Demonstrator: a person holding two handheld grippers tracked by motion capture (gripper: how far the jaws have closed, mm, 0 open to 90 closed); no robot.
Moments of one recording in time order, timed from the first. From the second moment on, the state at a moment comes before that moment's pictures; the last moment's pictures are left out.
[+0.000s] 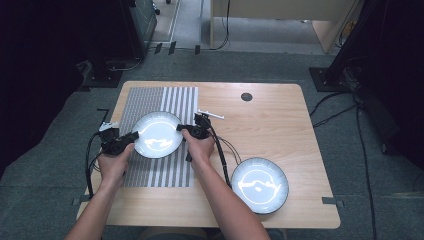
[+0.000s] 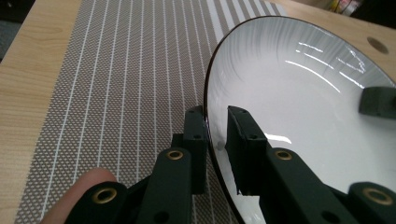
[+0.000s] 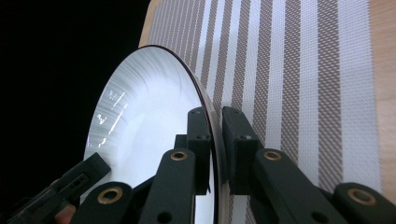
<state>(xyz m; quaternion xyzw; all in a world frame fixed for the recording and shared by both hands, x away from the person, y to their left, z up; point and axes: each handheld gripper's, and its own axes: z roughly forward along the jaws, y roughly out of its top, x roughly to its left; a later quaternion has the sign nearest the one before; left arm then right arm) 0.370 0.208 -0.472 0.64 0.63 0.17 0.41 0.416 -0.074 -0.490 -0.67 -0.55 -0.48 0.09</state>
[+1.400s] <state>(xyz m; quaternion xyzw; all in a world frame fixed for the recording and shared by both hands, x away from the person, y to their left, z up) 0.417 0.203 -0.500 0.64 0.65 0.16 0.37 0.455 -0.059 -0.521 -0.68 -0.56 -0.46 0.04</state>
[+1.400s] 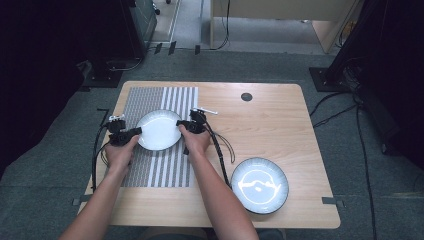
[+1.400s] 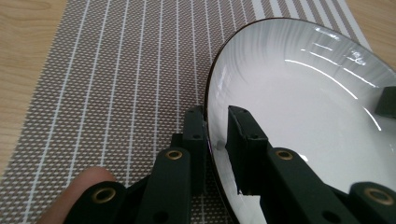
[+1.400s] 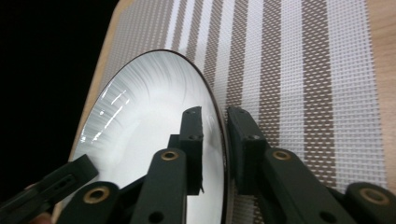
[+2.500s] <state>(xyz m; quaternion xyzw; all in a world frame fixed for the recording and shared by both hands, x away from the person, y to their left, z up) 0.374 0.194 -0.465 0.65 0.60 0.23 0.41 0.433 -0.081 -0.479 -0.62 -0.68 -0.38 -0.10</state>
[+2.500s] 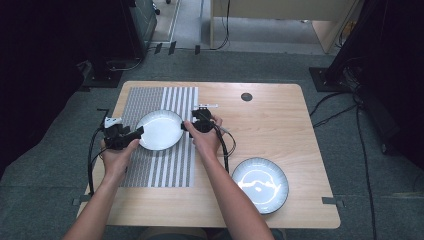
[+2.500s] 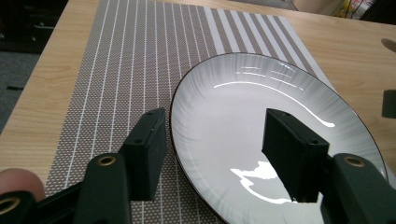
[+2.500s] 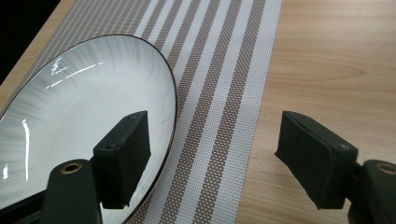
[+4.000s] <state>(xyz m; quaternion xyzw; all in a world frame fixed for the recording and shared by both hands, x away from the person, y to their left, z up) 0.294 0.196 -0.470 0.69 0.56 0.25 0.39 0.356 -0.203 -0.427 -0.58 -0.68 -0.41 -0.17</state>
